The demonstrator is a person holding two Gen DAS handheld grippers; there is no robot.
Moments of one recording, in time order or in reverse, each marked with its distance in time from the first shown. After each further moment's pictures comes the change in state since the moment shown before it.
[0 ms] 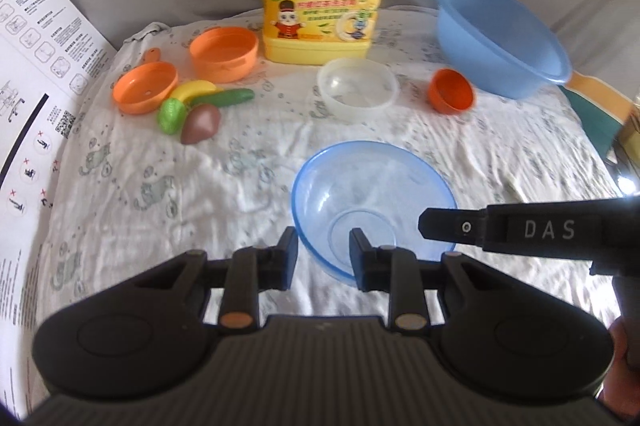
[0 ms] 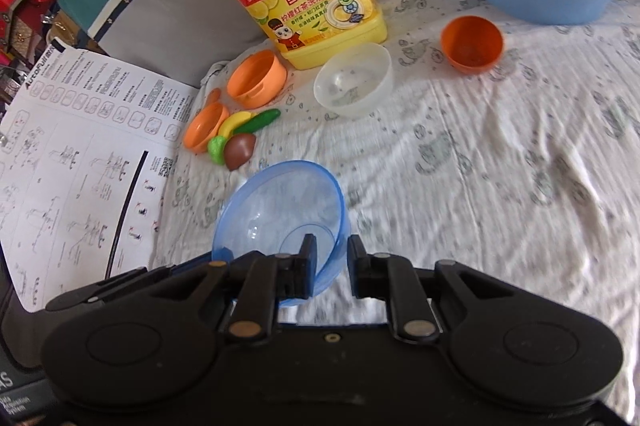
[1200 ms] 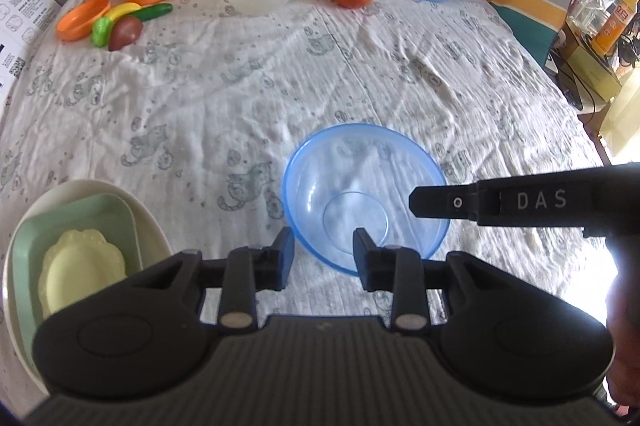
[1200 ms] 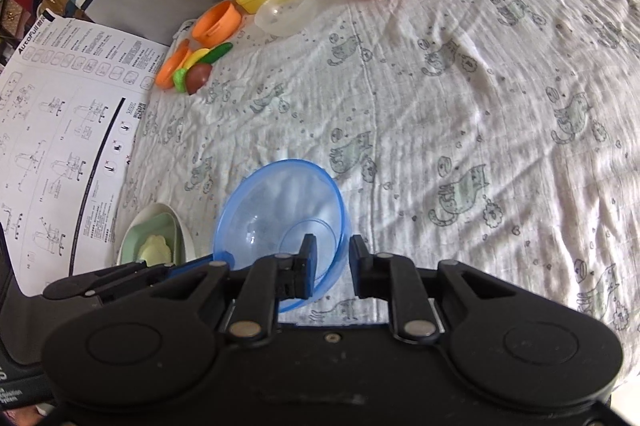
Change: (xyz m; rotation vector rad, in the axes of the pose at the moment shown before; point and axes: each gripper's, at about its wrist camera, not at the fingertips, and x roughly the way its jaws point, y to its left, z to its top) left arm -0.016 -0.059 -0.099 0.084 0.119 -0.115; right arm -0.052 -0.054 -0.095 0.022 0.060 -0.066
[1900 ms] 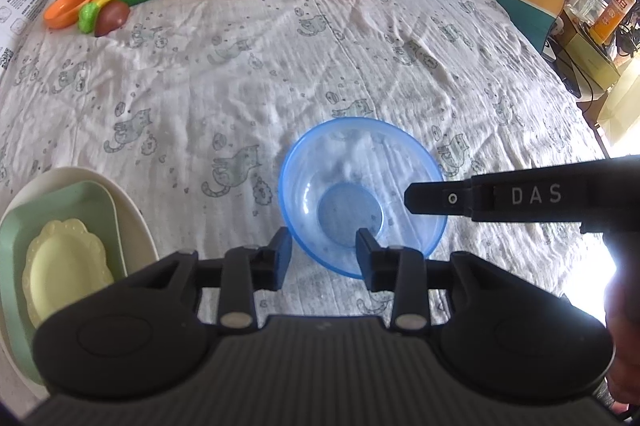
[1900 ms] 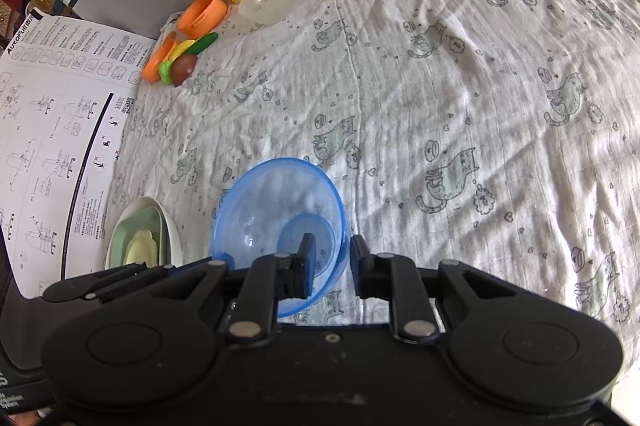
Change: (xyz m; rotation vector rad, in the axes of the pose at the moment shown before) left arm 0.012 -0.003 -0.002 0.004 0.037 -0.018; right arm 0.005 -0.004 -0.005 0.024 0.027 -0.015
